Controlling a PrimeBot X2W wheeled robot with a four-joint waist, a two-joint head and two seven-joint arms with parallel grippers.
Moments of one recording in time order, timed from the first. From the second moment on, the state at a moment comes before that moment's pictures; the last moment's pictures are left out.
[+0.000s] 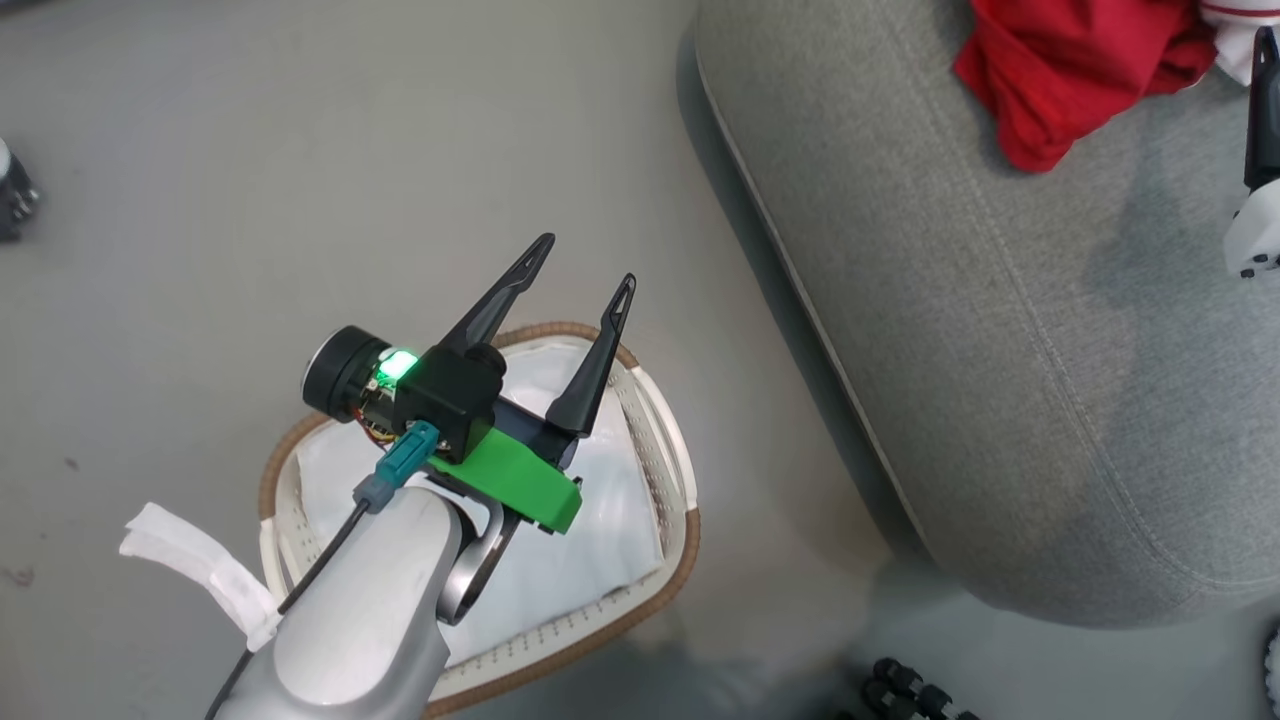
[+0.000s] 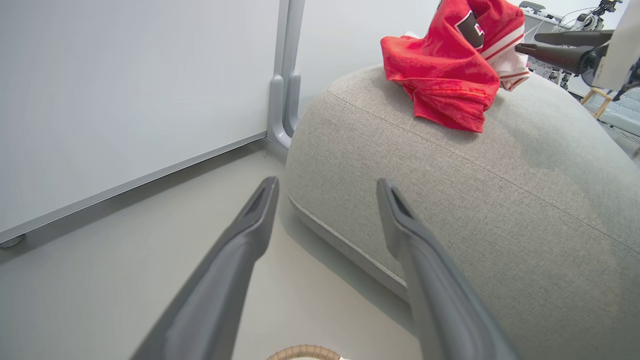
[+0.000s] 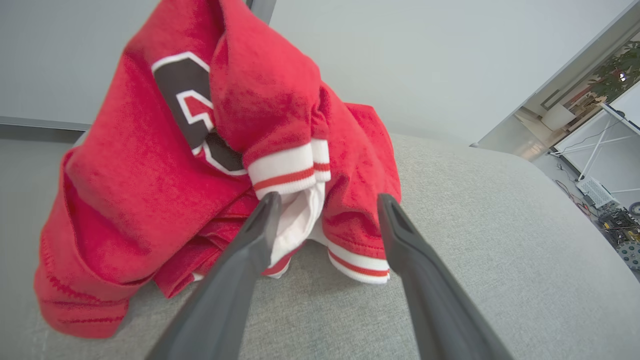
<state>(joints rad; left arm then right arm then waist) -0.51 0.17 -0.58 0.27 -0.30 -0.13 -0.26 -0.82 -0.37 -0.13 0.70 -0.01 0.13 -0.26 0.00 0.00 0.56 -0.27</state>
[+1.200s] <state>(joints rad) -0.15 0.05 -0.01 0.31 -0.28 -0.13 -0.26 -0.43 -0.09 -0.02 0.40 0.06 0.13 -0.26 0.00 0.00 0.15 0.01</state>
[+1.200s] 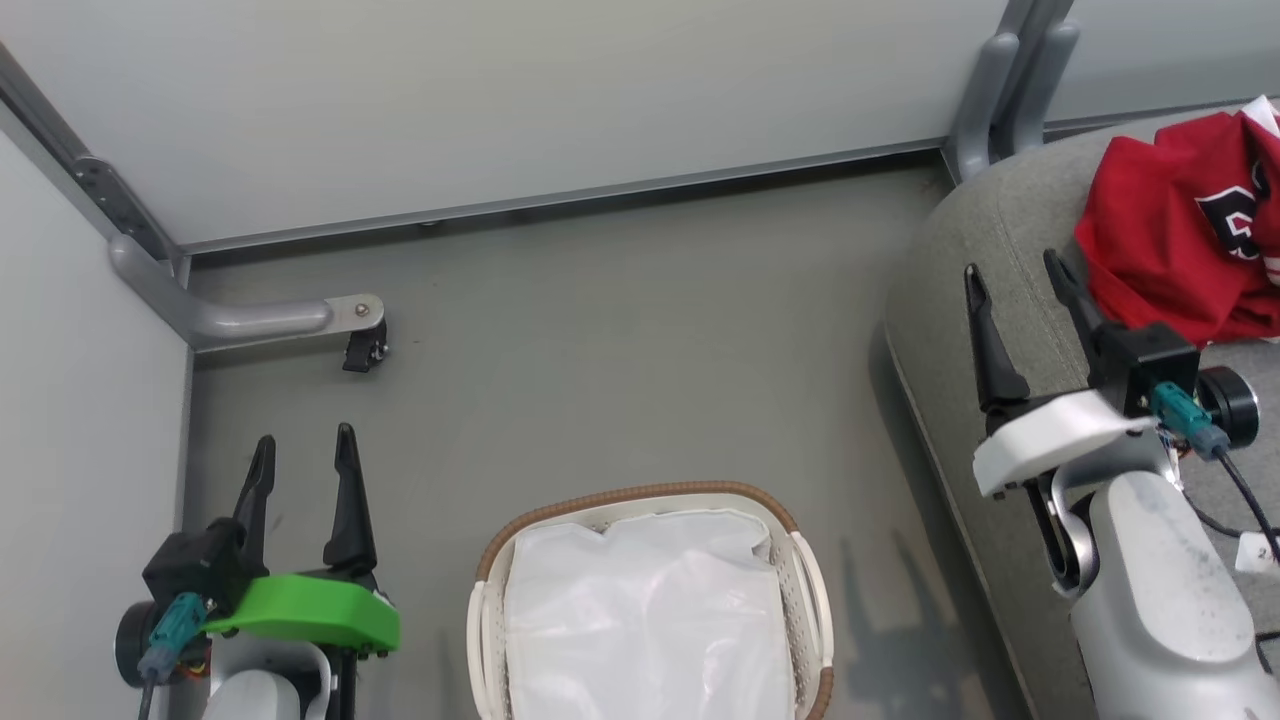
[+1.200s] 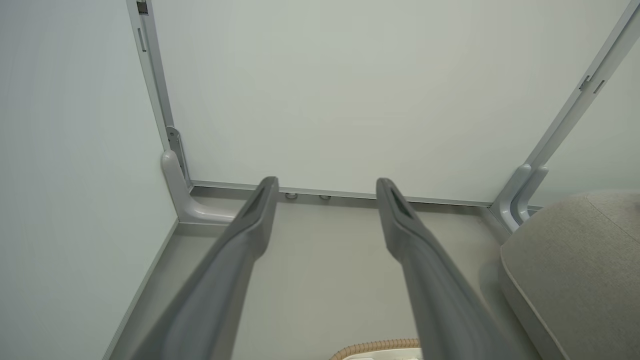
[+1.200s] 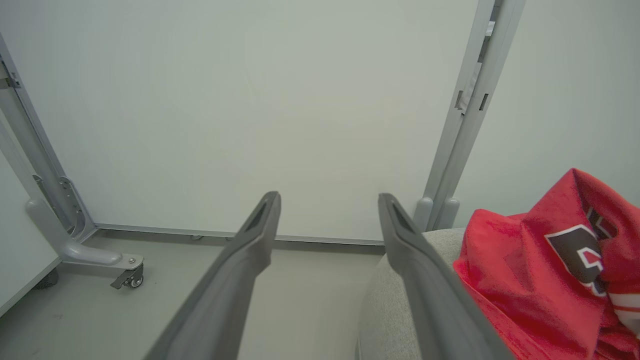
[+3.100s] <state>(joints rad) -0.03 0.04 -0.01 0.36 -0.56 -0.11 -0.19 -0.11 -0.04 0.02 0.33 0.39 0.13 -0.19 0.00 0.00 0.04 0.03</state>
